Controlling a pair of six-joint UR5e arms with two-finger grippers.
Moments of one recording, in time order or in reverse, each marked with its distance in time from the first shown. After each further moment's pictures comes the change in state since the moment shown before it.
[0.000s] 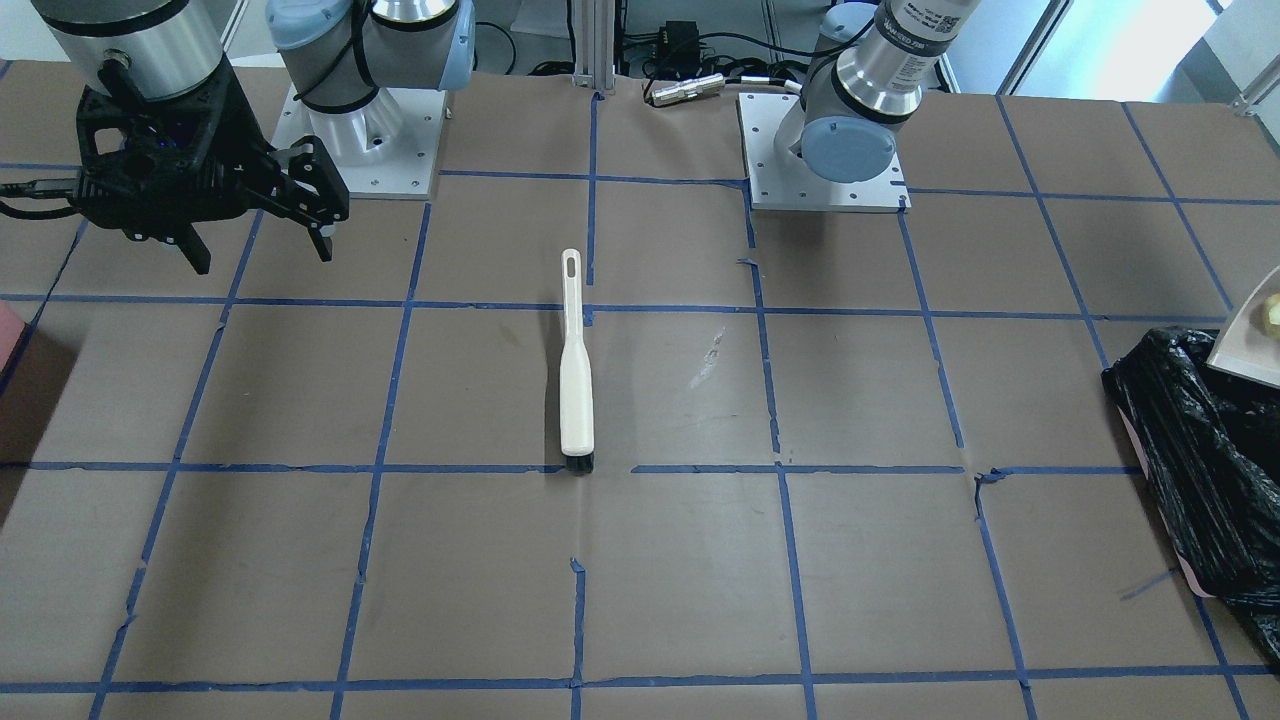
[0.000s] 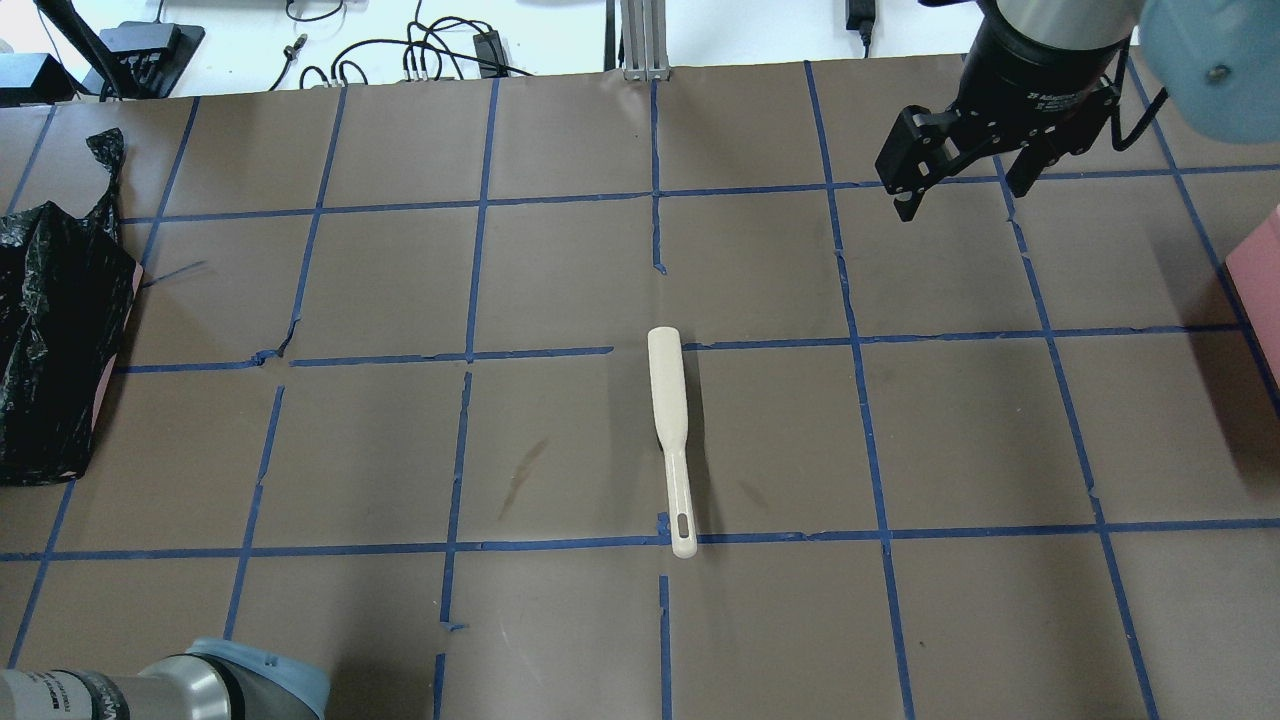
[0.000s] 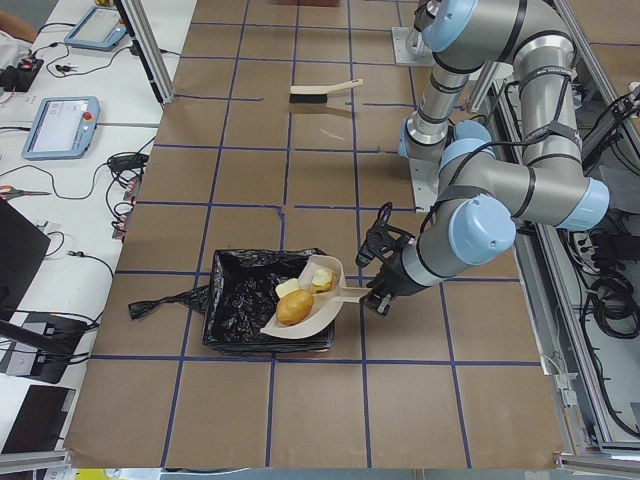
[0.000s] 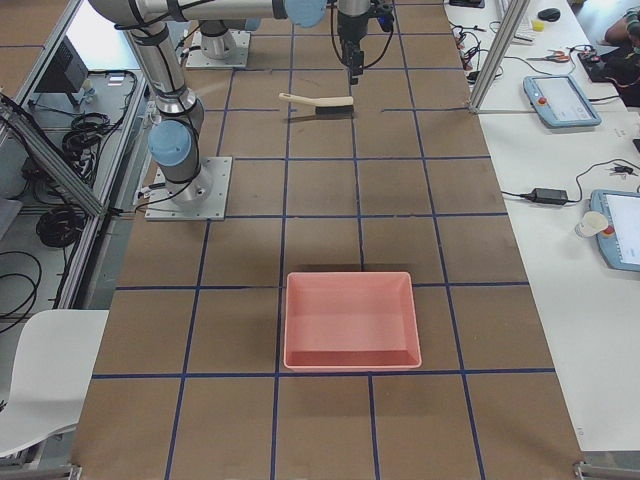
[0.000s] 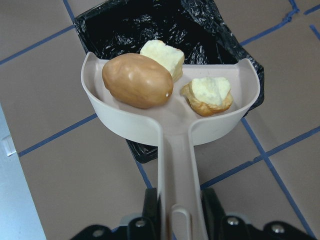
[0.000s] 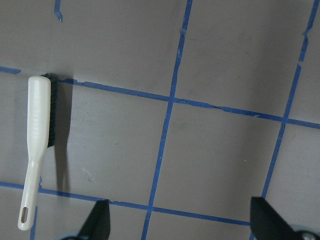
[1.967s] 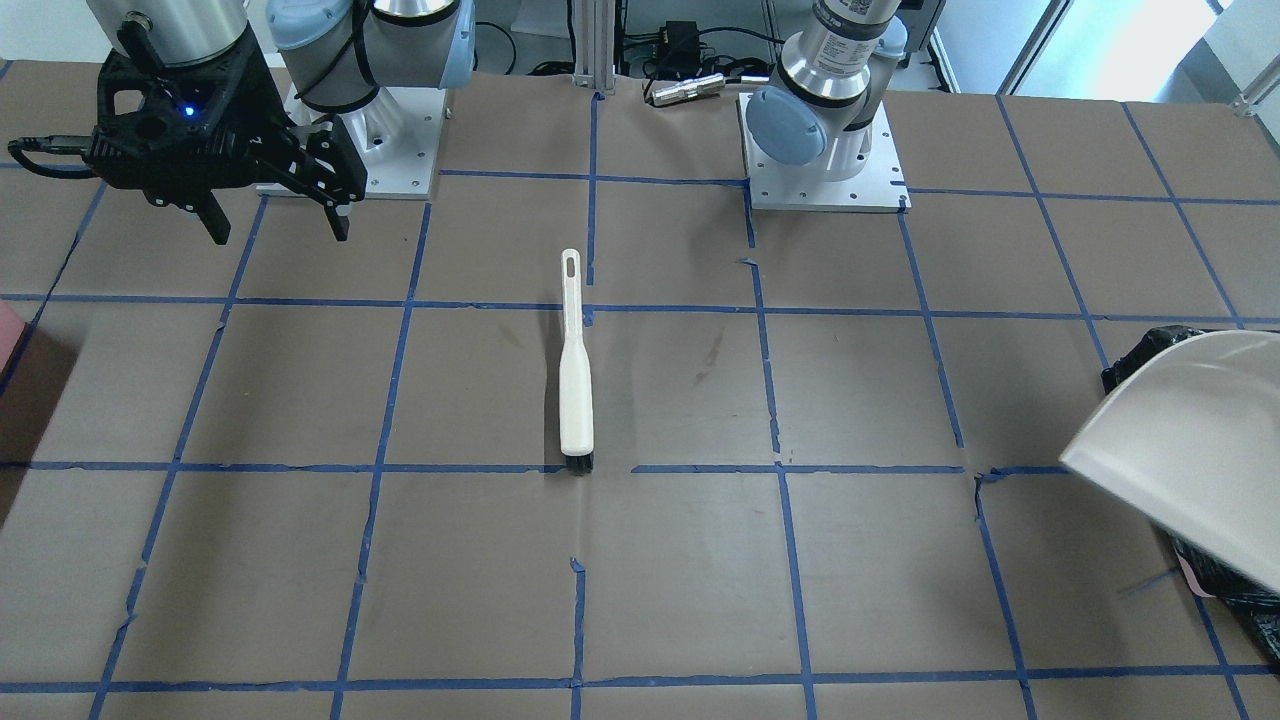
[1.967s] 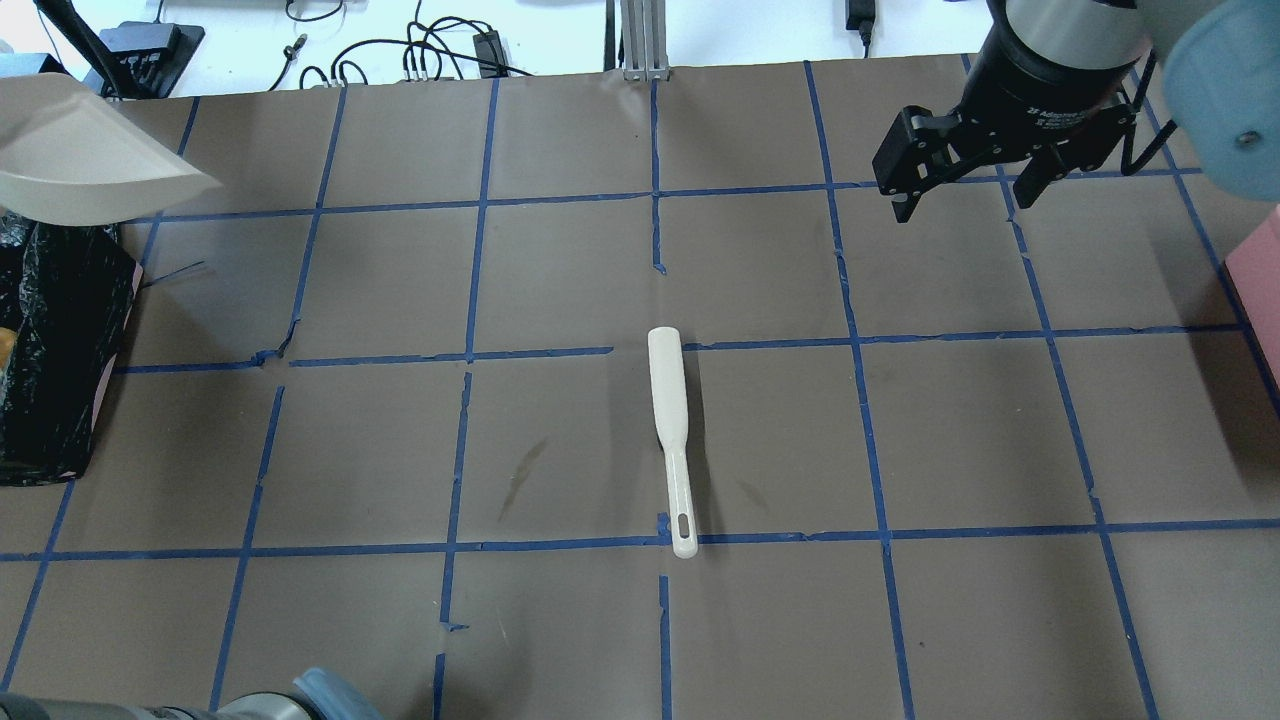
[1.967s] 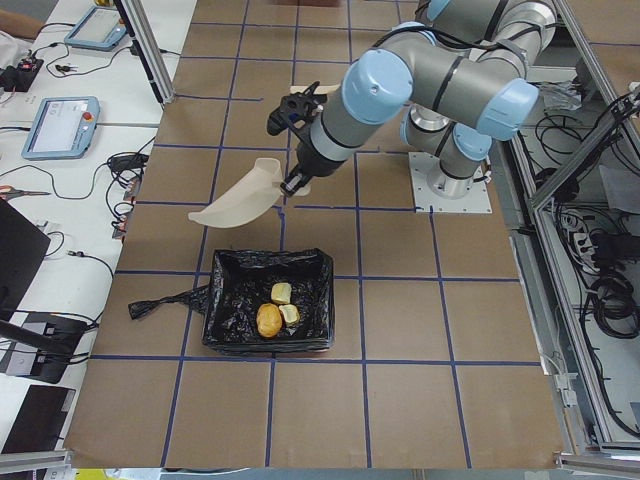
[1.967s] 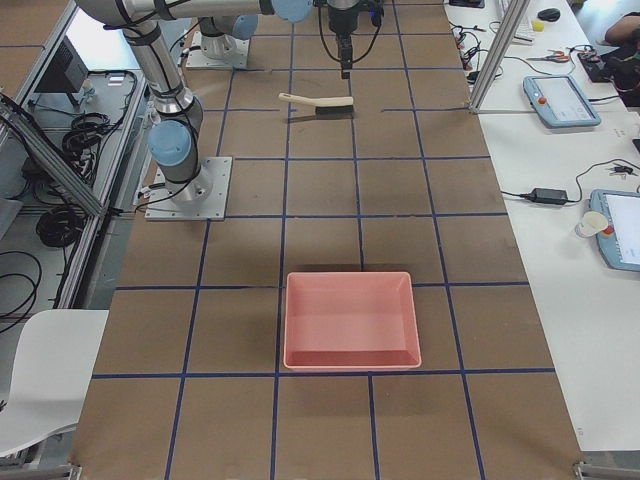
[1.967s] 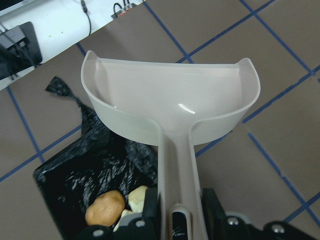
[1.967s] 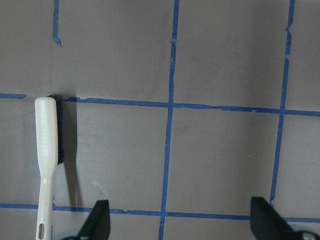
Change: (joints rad) left arm -0.518 0.060 0.091 -0.189 -0.133 -0.351; right arm 0.022 -0.040 0.035 0.013 -0.006 0.097
